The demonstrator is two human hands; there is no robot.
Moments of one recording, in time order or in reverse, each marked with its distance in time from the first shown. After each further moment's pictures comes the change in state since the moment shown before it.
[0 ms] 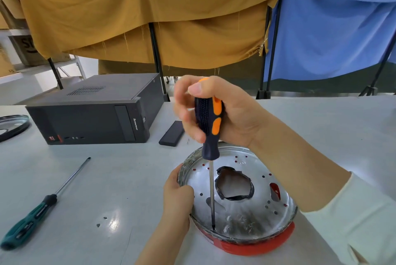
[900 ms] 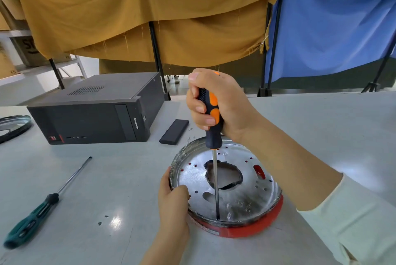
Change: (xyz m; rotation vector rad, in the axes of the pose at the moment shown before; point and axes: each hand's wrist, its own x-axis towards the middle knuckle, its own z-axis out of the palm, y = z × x) left_hand -0.007 -0.011 -0.004 -0.173 0.138 -0.038; right_hand 0.007 0.010 -0.007 -0.095 0.306 -0.132
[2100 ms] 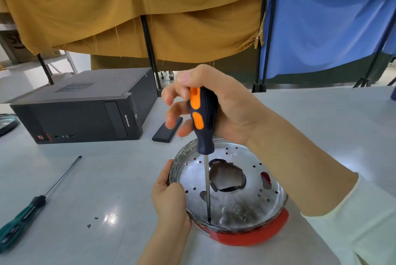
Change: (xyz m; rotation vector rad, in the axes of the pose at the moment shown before) left_hand 0.003 0.000 0.018 -0.220 0.092 -0.013; right_hand -0.014 -0.016 0.002 0.038 -0.128 0.134
